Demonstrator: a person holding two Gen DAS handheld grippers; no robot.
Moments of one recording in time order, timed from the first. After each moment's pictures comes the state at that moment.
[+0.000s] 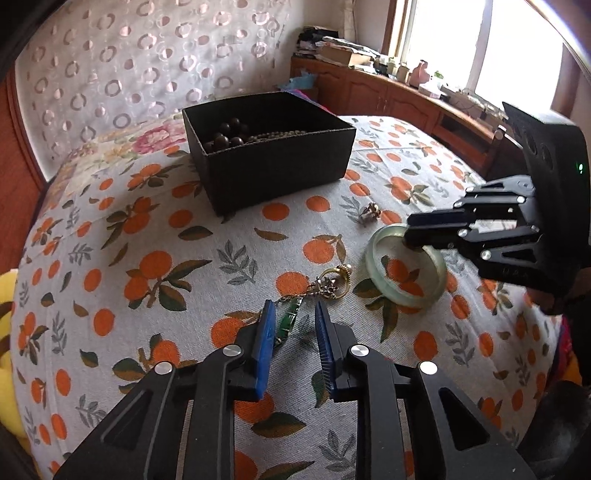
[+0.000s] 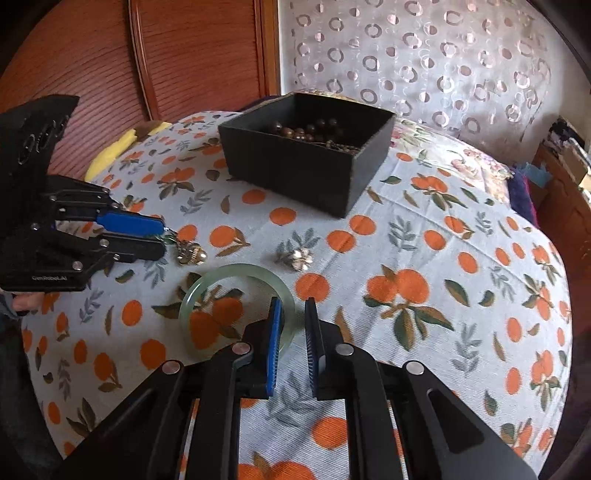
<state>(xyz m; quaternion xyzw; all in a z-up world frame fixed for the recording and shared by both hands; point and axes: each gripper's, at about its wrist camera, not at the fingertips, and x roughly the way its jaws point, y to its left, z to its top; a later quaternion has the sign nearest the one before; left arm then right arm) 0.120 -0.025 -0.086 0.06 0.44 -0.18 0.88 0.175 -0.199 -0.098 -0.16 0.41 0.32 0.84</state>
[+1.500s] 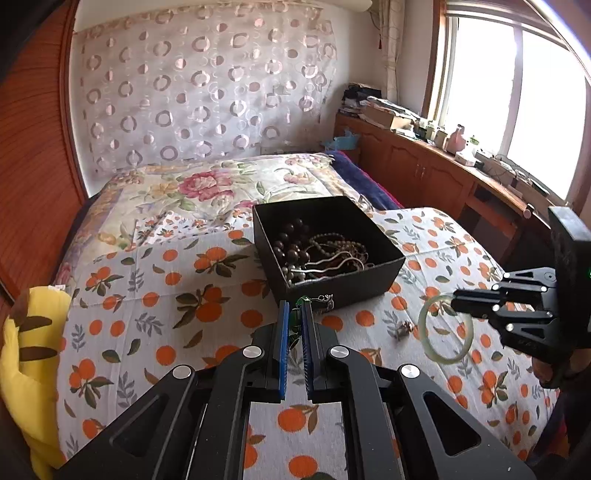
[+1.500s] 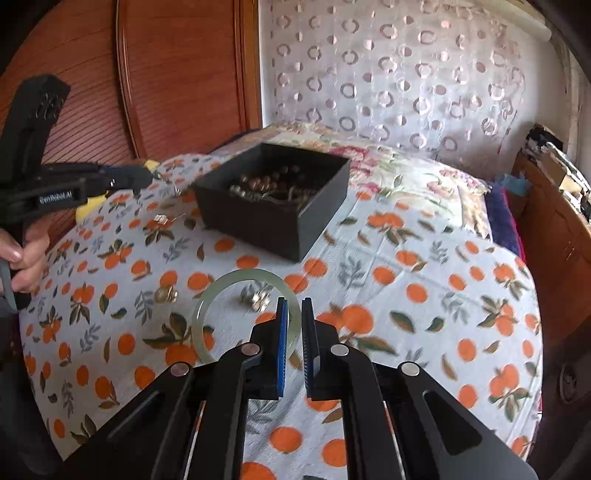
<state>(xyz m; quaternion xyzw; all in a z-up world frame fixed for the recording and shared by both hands) 0.148 0.009 -0.019 0.00 0.35 -0.10 0.93 0.187 -0.226 -0.058 -0.12 0.35 0.31 0.88</state>
